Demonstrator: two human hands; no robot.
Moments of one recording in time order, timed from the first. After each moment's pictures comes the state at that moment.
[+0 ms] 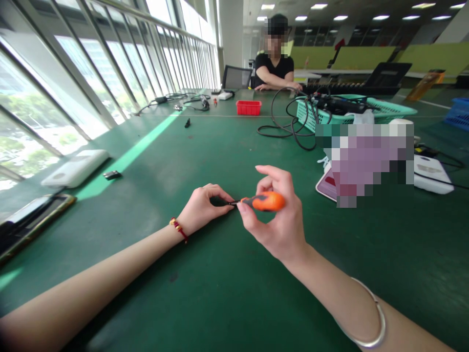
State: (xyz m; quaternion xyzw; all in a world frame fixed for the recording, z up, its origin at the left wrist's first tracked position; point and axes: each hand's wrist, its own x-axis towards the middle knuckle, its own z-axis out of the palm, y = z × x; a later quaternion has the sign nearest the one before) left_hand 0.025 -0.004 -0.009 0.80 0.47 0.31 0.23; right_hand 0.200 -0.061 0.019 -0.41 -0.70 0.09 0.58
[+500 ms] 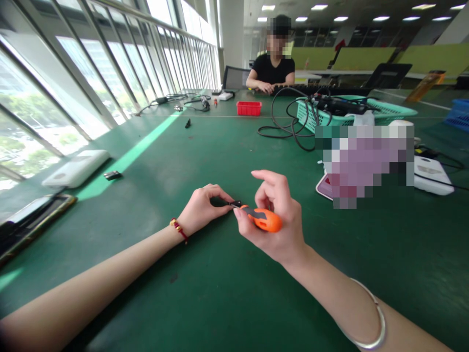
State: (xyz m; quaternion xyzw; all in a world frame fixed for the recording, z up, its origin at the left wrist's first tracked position) left_hand 0.024 -0.003 -0.011 0.80 0.46 0.31 0.23; right_hand 0.198 -0.065 0.021 -0.42 -0.72 0.09 0.55
